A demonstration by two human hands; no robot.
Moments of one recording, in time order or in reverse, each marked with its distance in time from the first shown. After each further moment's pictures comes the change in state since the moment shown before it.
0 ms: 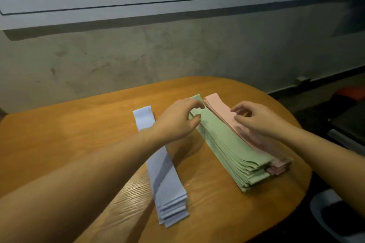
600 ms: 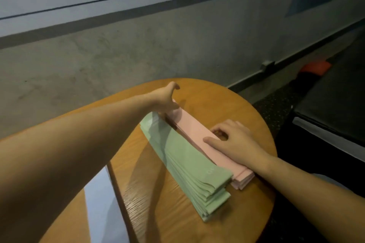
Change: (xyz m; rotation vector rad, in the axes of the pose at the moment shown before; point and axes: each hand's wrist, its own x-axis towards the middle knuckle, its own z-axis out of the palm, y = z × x) left_hand 0.168 0.020 0.050 0.150 -0.436 -0.270; right_hand -0.021 0.078 0.020 -0.055 0.096 0.134
